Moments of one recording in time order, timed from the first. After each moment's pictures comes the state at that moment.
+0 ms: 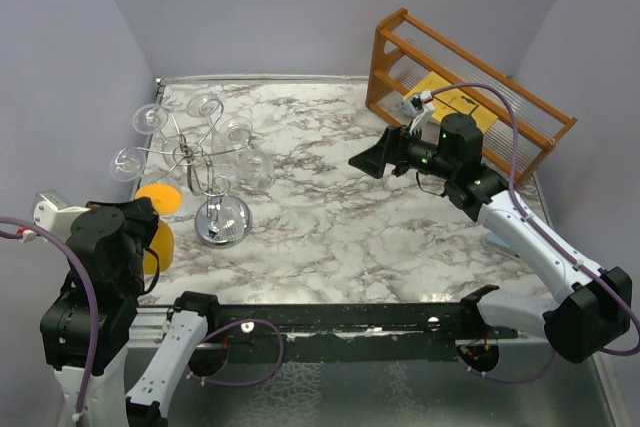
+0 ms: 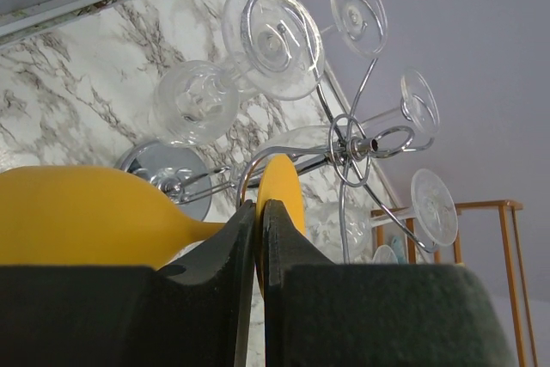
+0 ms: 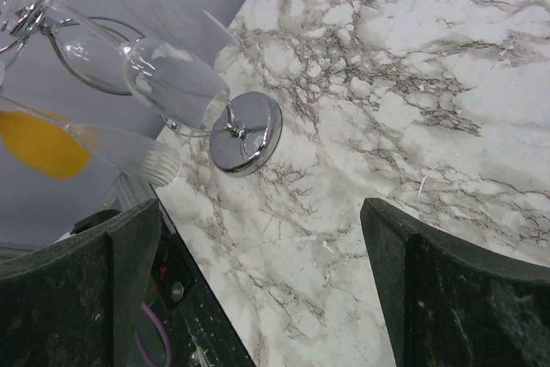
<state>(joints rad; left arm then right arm) -0.14 0.55 1.38 -1.23 -0.52 -1.04 0.46 1.17 0.96 -0.03 -0.52 0.51</state>
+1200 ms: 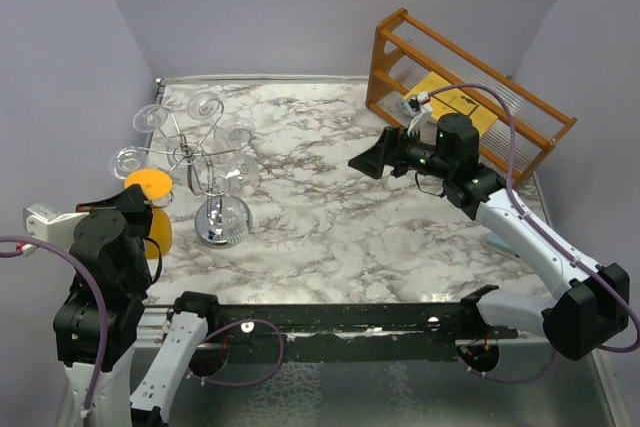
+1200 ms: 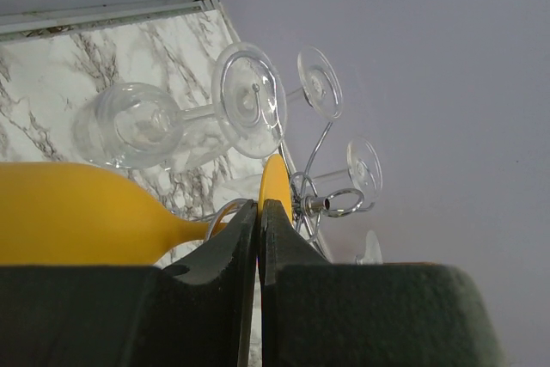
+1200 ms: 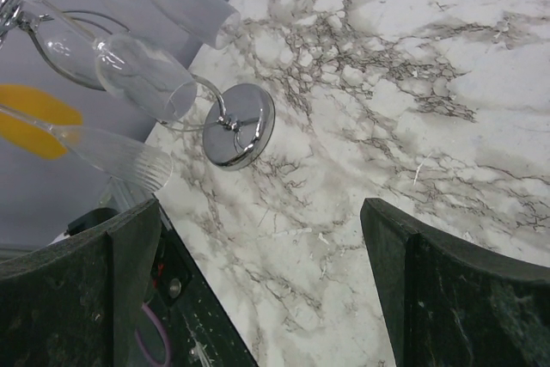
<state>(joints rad) -0.14 0.49 1.27 -1.04 -0.62 -1.18 0.46 1.19 0.96 -0.05 -0.51 0.51</state>
